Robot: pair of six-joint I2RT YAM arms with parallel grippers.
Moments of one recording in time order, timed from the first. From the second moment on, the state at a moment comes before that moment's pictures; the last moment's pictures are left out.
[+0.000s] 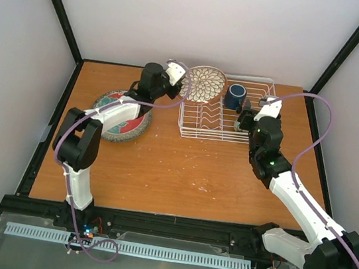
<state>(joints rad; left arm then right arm) -0.42 1.85 1.37 0.24 0.18 0.29 0.44 1.09 0.81 0.17 0.46 0.12</state>
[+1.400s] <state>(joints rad) -0.53 2.15 1.57 0.49 -0.06 0.62 0.44 1.07 0.78 0.23 0.51 0.11</state>
